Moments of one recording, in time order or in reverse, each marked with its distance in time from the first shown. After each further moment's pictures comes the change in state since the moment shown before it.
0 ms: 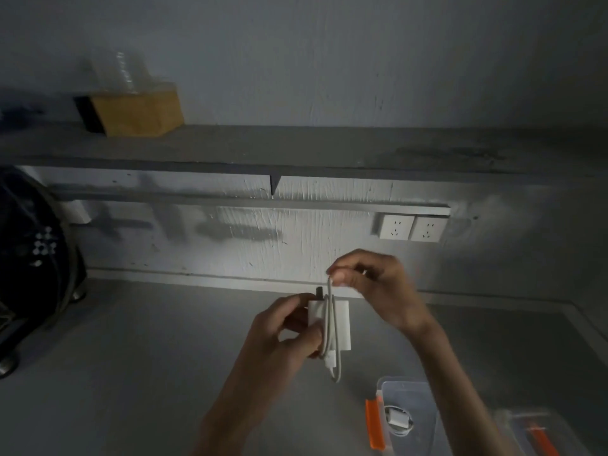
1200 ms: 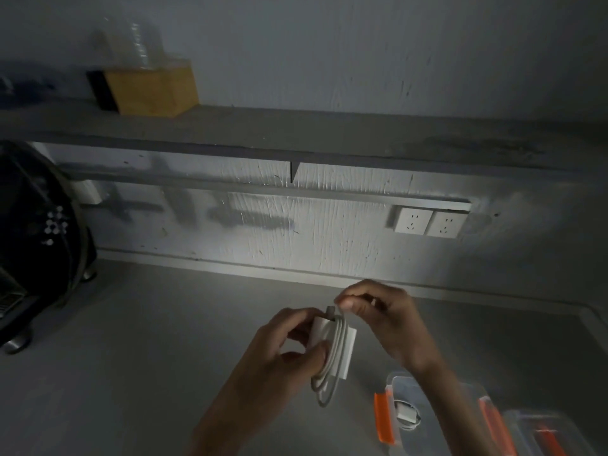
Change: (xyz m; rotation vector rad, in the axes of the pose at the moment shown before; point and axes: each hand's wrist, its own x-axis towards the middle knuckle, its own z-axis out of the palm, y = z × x) left_hand -0.013 -0.019 -0.026 0.012 -0.051 -0.016; right_hand -0.028 0.023 0.037 0.026 0.039 0.071
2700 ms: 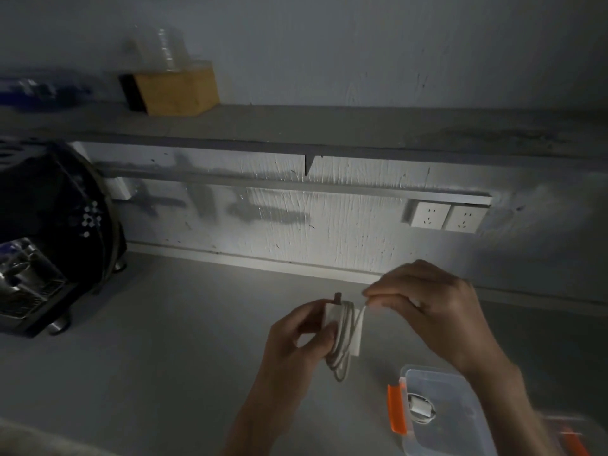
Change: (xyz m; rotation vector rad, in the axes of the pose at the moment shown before) left_hand -0.009 -0.021 0.022 -0.086 0.205 -0.051; right_hand -0.017 -0.037 -0.036 -0.557 0.039 -0.430
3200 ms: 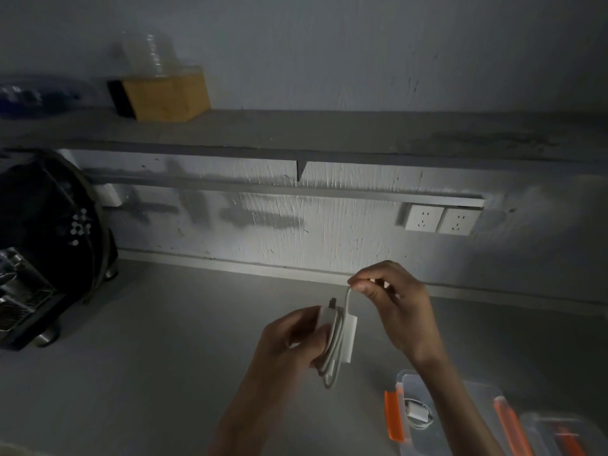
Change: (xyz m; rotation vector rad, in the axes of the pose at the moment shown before) left_hand 0.009 0.011 -0.004 -0.045 -0.125 -0.088; right_hand 0.003 0.018 0.053 0.404 0.158 0.303
